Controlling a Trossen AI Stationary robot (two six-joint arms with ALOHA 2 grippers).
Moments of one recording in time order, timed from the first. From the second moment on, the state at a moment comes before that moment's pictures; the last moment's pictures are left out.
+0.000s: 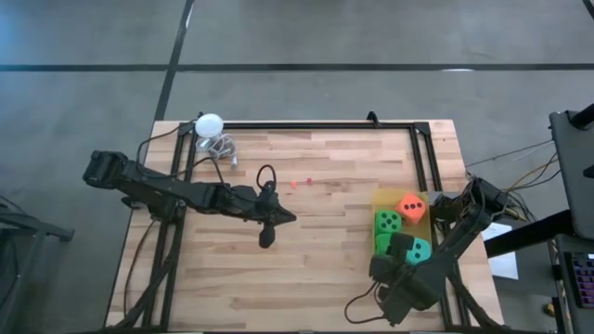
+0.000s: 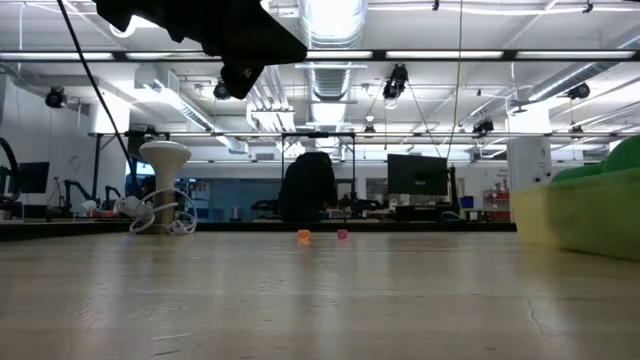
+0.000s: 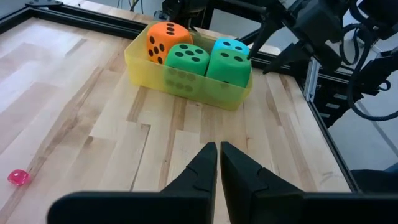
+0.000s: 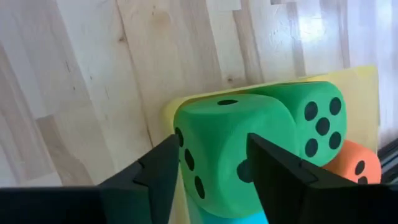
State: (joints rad) left arm -0.17 1.39 0.79 0.18 -0.07 -0.29; right arm 0.86 1.79 1.39 -1.41 0.37 1.15
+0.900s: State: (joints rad) left arm -0.17 1.31 0.79 0.03 -0.06 -0.29; right arm 0.60 1.55 1.40 -1.44 0.74 0.98
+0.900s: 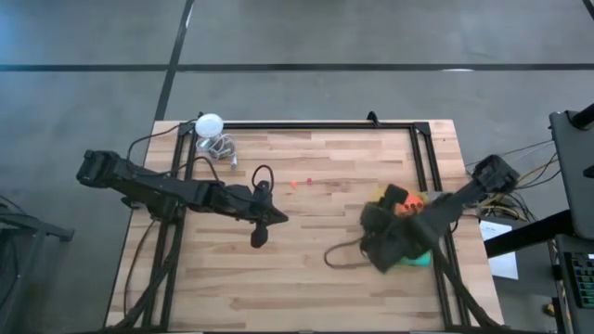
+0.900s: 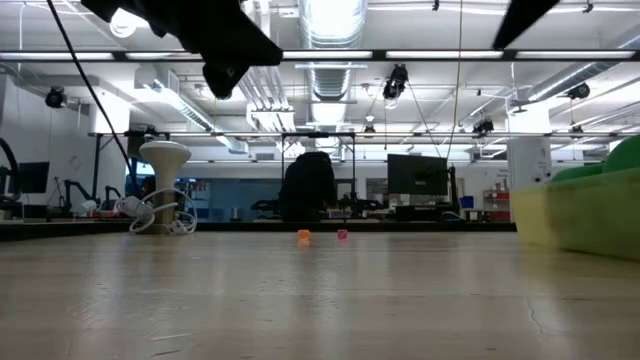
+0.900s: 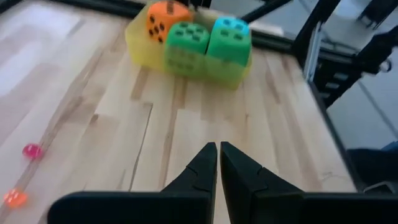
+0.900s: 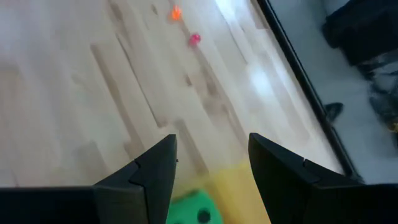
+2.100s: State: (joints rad) left arm 0.06 1.14 0.70 -0.26 -0.18 -0.20; right arm -0.20 1.80 1.46 -0.77 0.04 0.17
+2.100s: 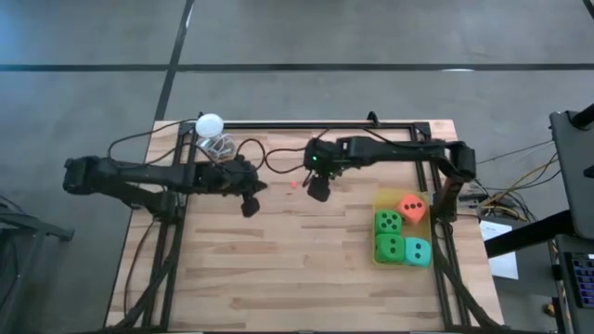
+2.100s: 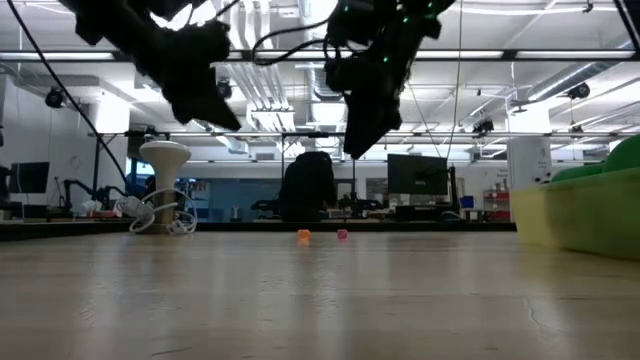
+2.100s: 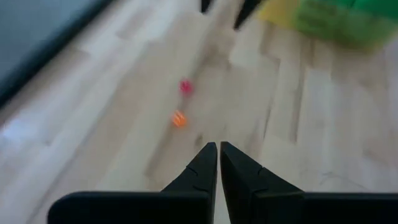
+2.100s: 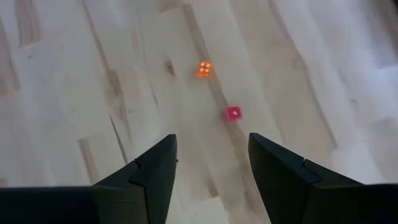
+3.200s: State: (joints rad) left arm 0.12 1.14 0.63 0.09 0.10 -0.05; right arm -0.33 2.01 1.47 -0.64 -0.06 -0.11
